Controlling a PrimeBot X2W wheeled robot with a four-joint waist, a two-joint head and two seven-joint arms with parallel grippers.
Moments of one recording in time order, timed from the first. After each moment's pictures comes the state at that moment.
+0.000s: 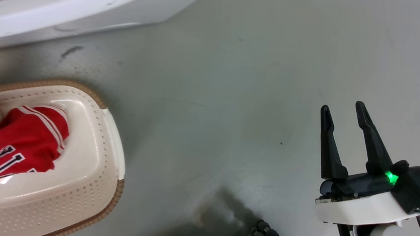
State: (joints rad) left arm -1.55 0.66 -0.43 0.79 -0.29 -0.12 0.61; right arm -0.21 -0.05 0.13 0.00 0.20 0.13 -0.26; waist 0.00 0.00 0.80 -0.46
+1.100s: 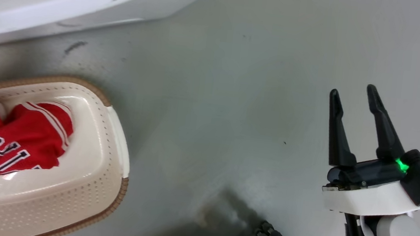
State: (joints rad) left arm -1.60 0.61 -0.48 0.98 -0.30 -0.11 0.34; right arm -0.25 -0.05 0.12 -0.03 0.18 0.13 -0.26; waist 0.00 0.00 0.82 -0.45
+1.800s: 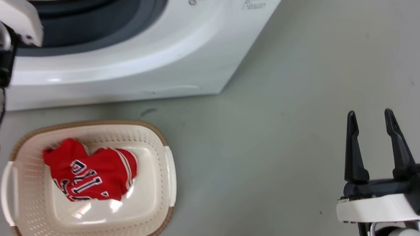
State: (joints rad) left arm -1.04 0.51 -0.38 0.85 -0.39 0.01 -0.26; right arm -0.20 -0.05 0.01 0.04 0.05 0.13 -0.26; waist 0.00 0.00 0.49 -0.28
